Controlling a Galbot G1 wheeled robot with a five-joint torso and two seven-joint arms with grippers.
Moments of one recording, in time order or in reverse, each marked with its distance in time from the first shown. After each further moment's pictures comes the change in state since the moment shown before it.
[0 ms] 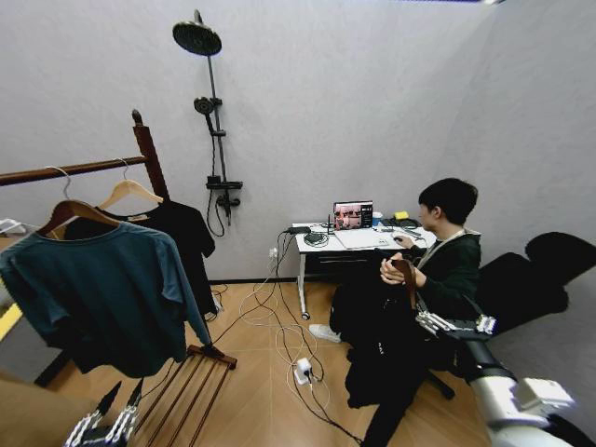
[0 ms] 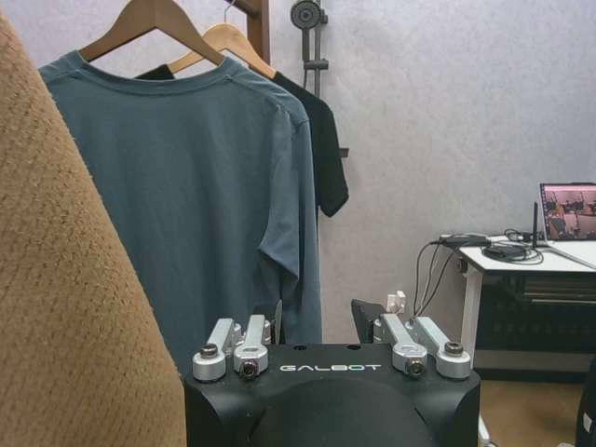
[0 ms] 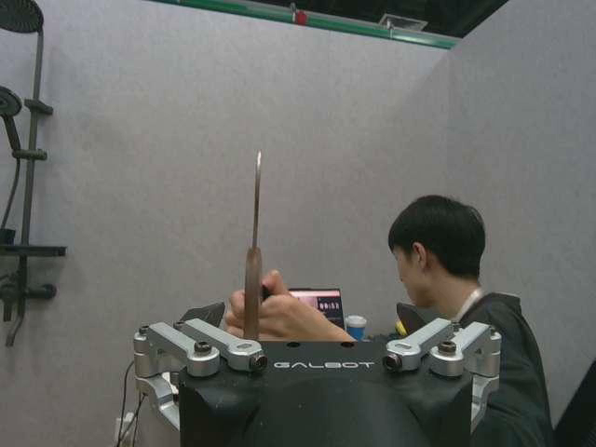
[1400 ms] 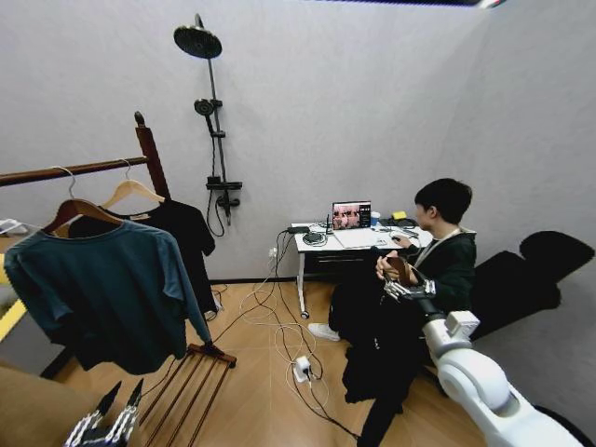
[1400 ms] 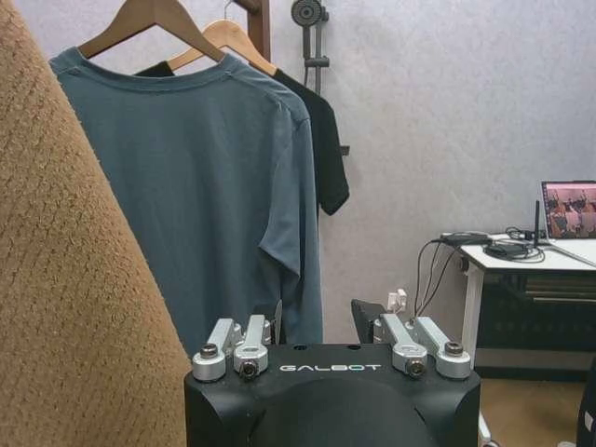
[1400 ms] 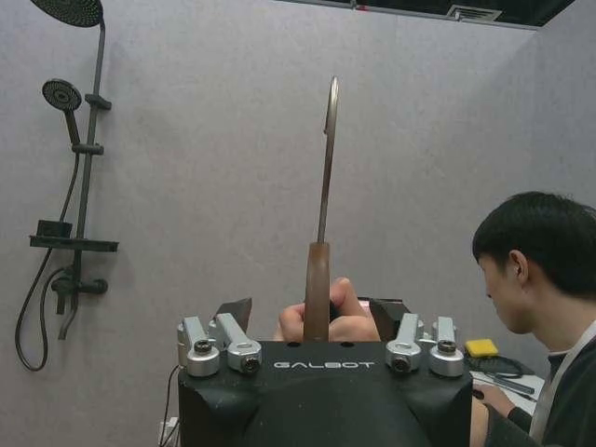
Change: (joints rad) left arm 0.000 0.000 0.000 0.000 0.000 0.000 0.000; right arm 0.497 -0.153 -0.289 -0.310 0.029 -0.050 -0.078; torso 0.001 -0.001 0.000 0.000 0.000
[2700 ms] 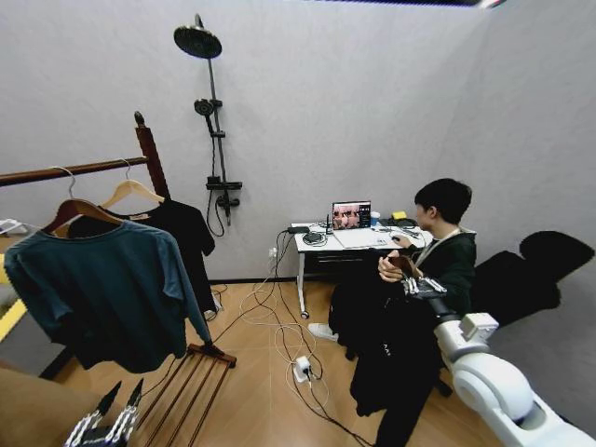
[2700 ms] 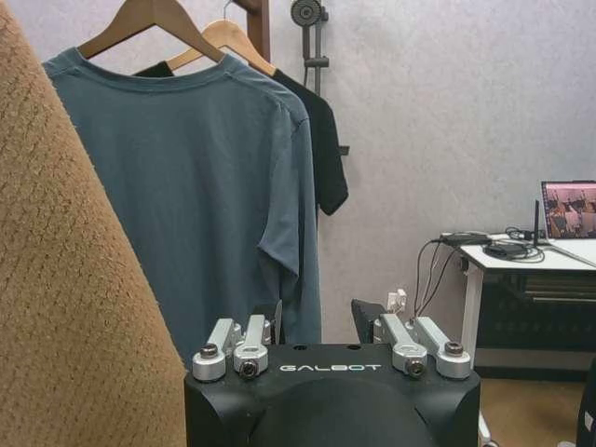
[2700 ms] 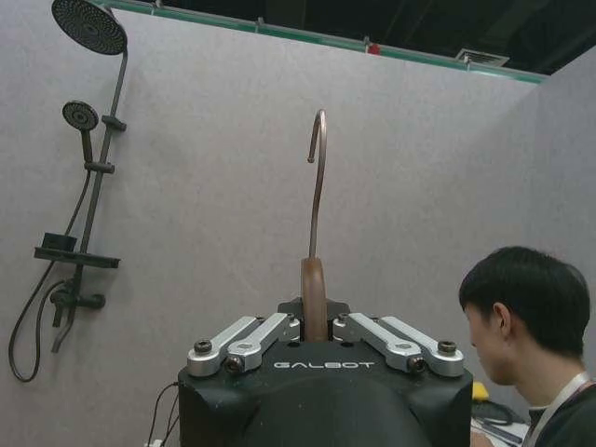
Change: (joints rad) left arm 0.000 0.000 0.000 0.000 0.000 0.000 0.000; right arm -0.128 -0.041 0.153 0.093 -0.005 0.020 -0.038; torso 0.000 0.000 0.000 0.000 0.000
